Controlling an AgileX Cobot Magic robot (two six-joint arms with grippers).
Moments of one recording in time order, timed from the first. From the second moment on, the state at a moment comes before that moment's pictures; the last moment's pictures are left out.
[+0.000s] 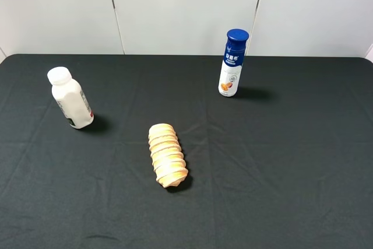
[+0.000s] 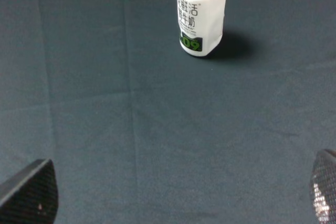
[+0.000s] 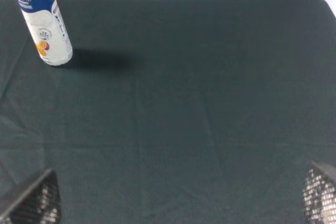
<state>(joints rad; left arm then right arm) 0.00 -0.01 -0.49 -0.08 1.06 0.12 0.00 0.00 -0.50 0.02 1.02 0.00</state>
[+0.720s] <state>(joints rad) 0.00 -0.01 -0.49 -0.08 1.06 0.12 0.00 0.00 -0.50 0.02 1.02 0.00</state>
